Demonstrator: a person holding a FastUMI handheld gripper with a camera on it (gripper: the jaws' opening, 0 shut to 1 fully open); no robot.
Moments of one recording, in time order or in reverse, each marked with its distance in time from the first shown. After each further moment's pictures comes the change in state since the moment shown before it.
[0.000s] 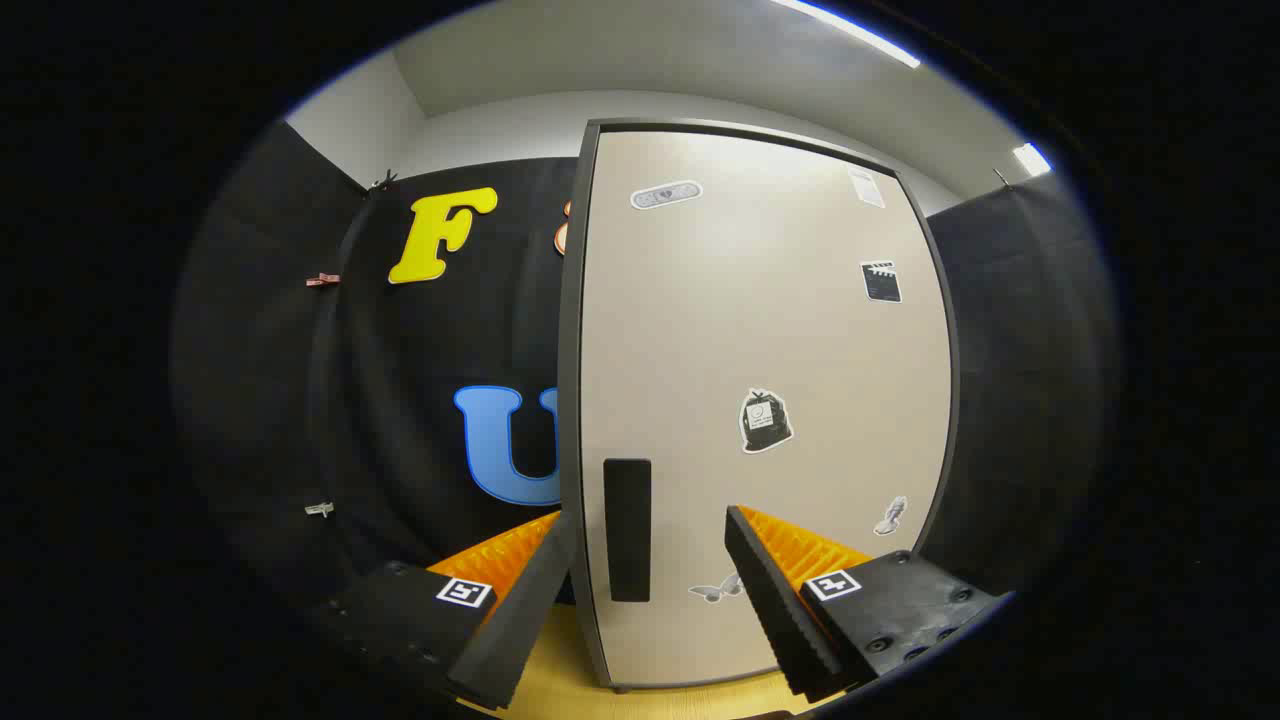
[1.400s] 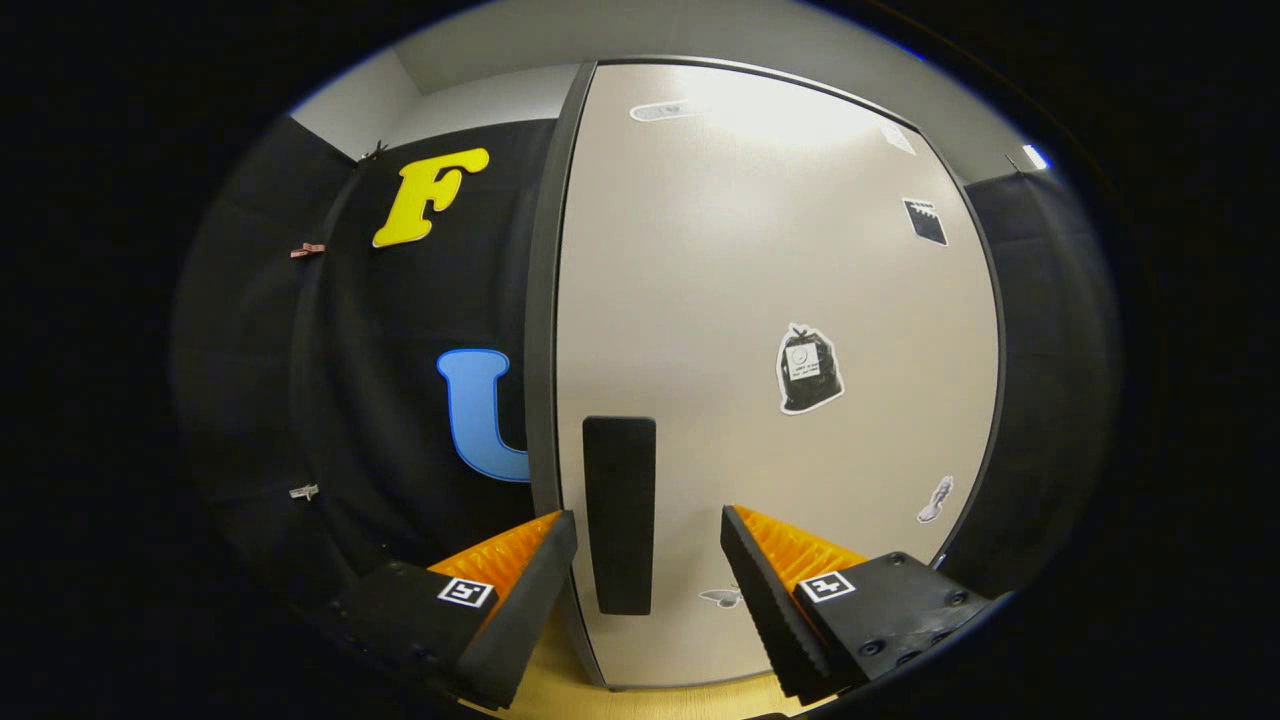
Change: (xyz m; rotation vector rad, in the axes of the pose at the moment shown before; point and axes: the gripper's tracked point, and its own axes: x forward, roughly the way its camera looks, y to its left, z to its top) arm 0.062 0.001 -0.052 -0.012 0.108 -0.004
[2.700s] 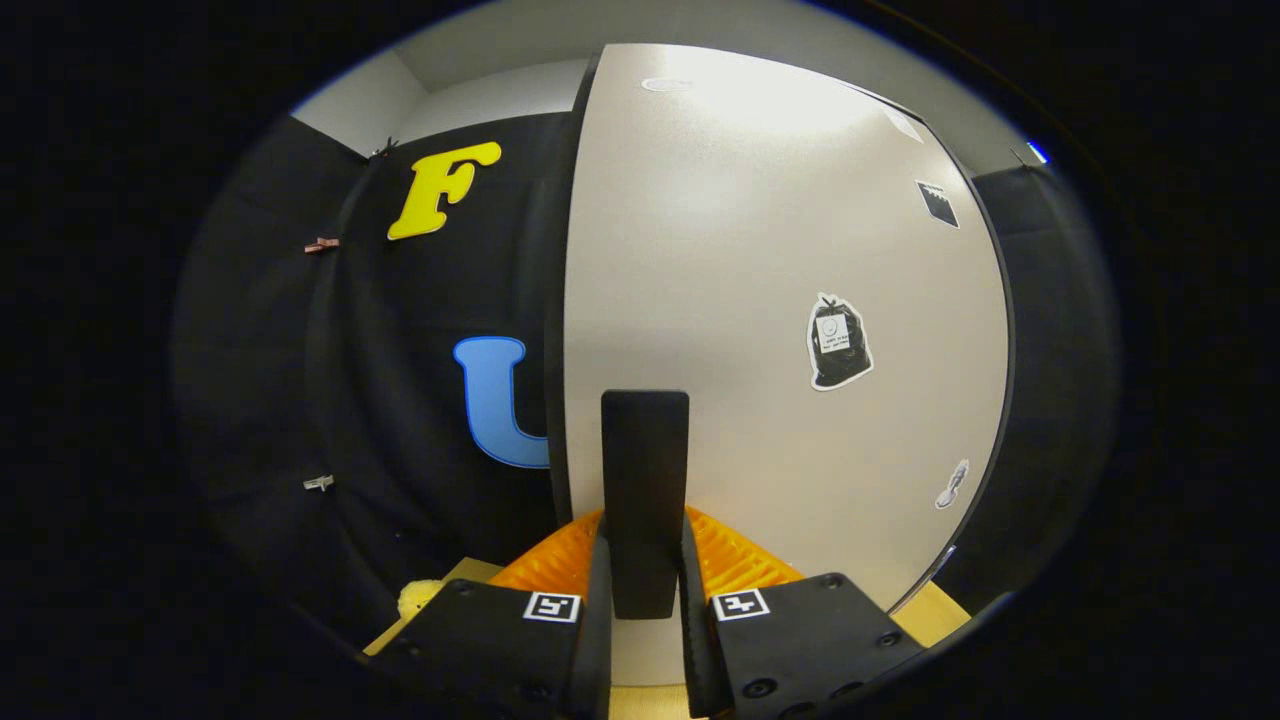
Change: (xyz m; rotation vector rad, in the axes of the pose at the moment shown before) arm -0.015 0.011 -0.005 0.013 0.001 0.066
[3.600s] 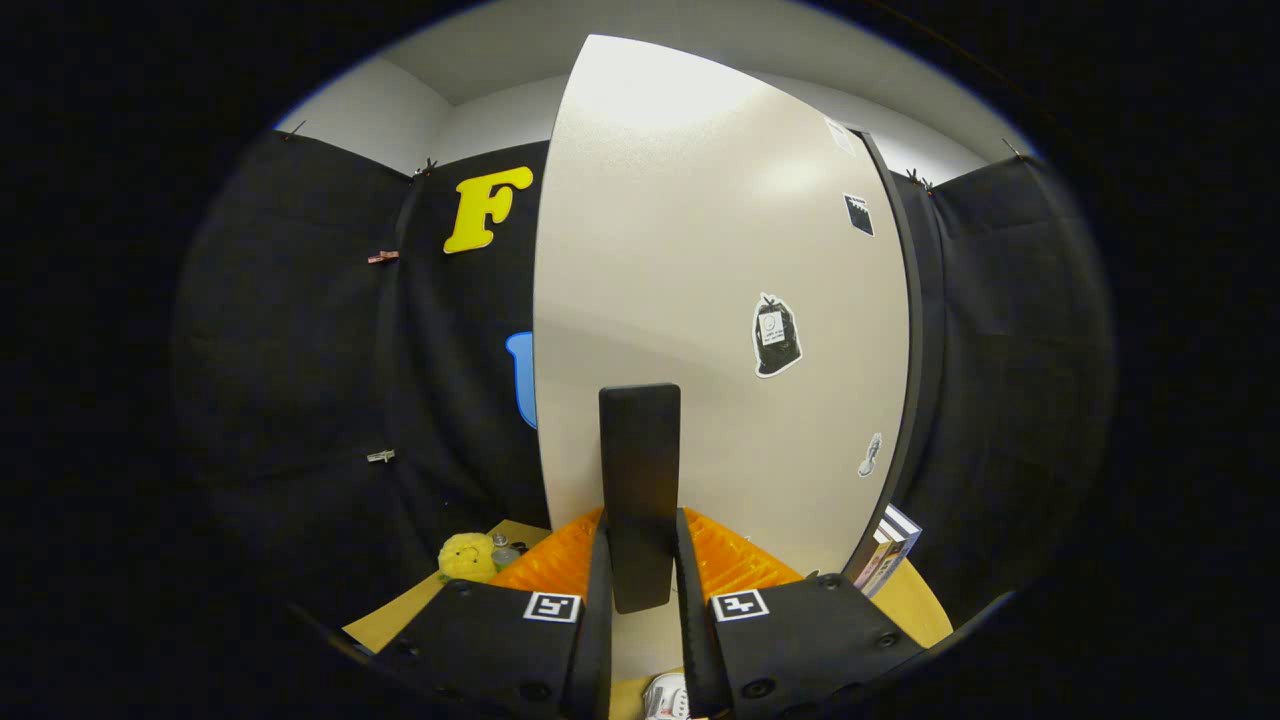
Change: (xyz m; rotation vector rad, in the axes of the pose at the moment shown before) arm -0.121 -0.052 0.005 -0.003 0.031 0.145
